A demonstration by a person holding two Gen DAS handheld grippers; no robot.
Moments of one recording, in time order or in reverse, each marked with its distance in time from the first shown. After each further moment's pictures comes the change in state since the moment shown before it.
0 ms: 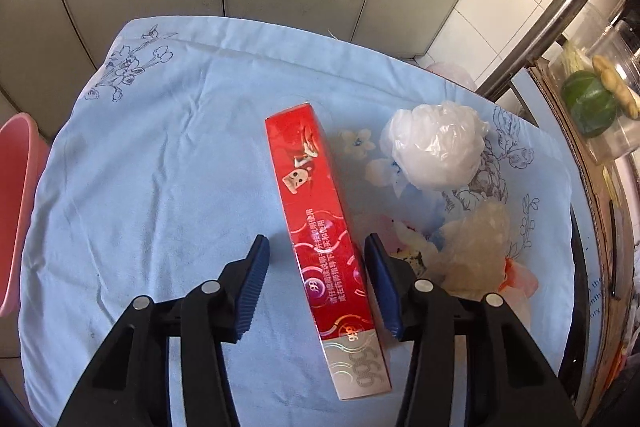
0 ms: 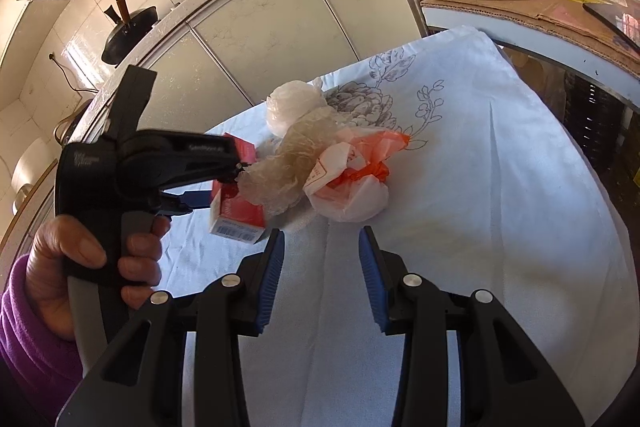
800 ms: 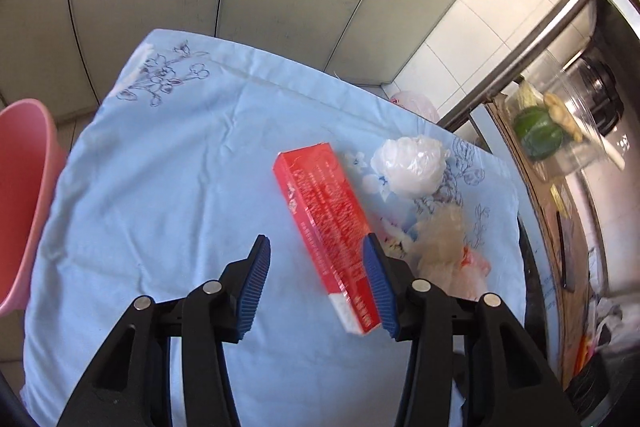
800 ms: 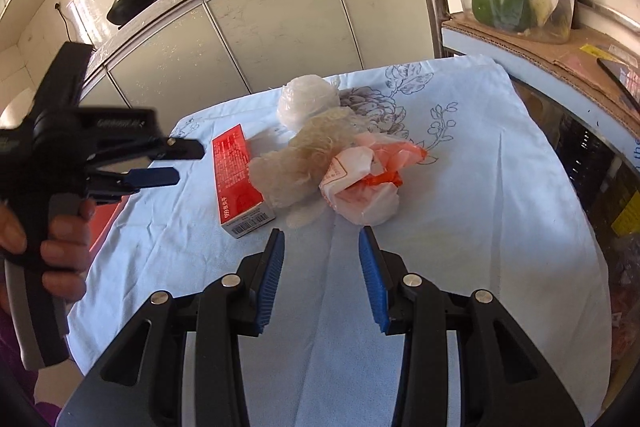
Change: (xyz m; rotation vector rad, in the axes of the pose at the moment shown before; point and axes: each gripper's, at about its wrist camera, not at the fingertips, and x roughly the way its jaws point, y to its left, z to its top) left arm -0.049 0.043 -0.006 -0.060 -0.067 -0.173; right arm 0.003 0.024 -0.002 -0.155 0.010 -0.089
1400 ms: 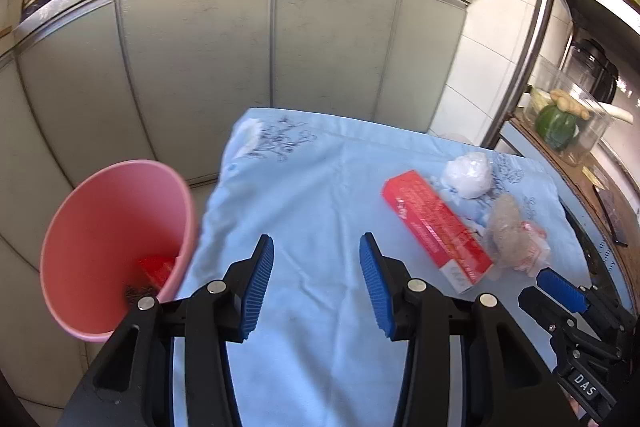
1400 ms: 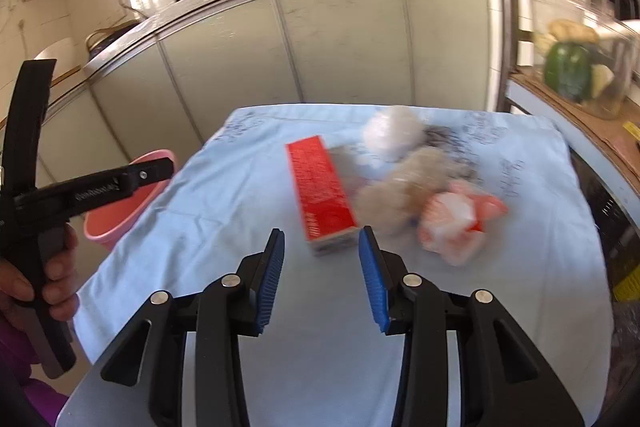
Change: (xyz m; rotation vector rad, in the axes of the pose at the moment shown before) left arm -0.083 0.055 -0.049 0.195 -0.289 0.176; right arm -0.009 0.059 0.008 -0.194 -0.032 0.039
